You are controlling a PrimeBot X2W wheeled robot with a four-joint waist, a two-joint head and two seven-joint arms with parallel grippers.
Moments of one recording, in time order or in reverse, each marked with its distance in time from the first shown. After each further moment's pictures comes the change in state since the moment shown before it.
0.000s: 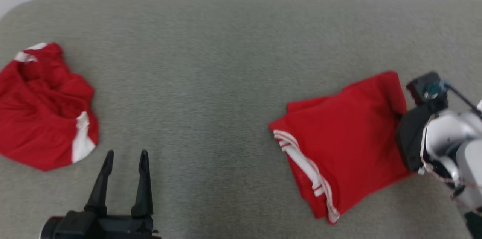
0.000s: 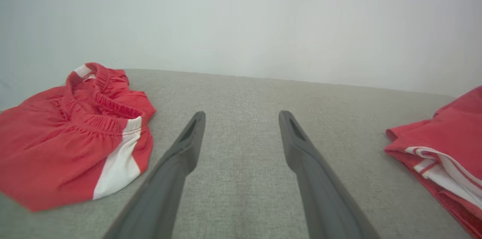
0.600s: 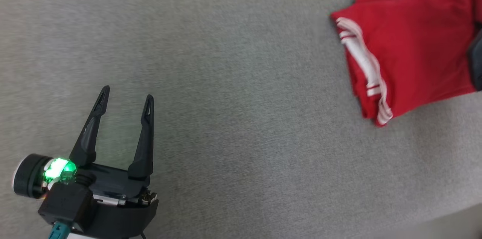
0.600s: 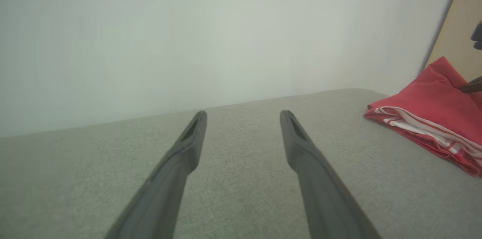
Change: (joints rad) left arm -0.181 0.112 -0.079 -0.206 0.100 -0.021 0.000; right arm -0.399 -0.152 0.010 0.324 -0.059 0.000 -0.213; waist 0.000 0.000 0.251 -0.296
